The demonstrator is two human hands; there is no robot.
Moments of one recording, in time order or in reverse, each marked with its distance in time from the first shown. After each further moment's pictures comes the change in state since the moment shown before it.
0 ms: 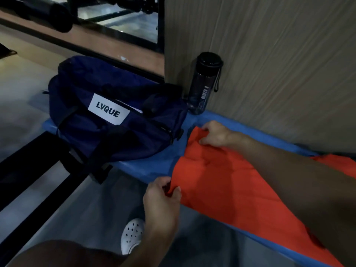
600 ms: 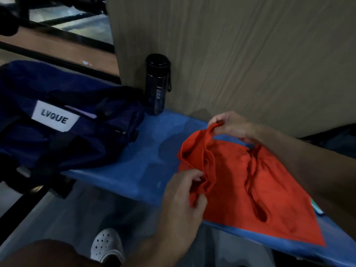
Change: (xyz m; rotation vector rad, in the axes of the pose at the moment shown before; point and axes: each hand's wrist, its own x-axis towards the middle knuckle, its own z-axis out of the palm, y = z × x) left_hand -0.067 0.059 0.068 -0.113 -0.224 0.686; right_hand -0.097 0.107 -0.083 0.499 0.088 -0.036
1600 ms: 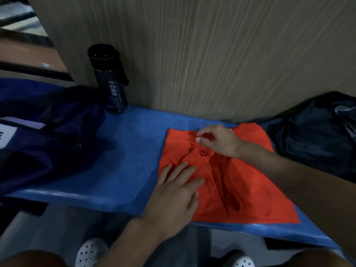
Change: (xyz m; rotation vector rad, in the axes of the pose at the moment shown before) left_hand 0.020 -0.037 0.061 0.628 -0.596 0.359; right_hand -0.042 0.097 0.000 -0.439 0.248 0.037
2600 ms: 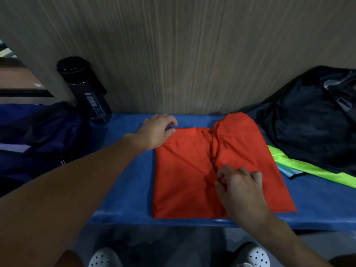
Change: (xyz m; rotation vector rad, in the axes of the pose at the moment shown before) left_hand 0.167 -0.097 -0.011 -0.008 -0.155 -0.071; right_hand -0.158 -0.020 0.039 -0.190 0.325 0.291
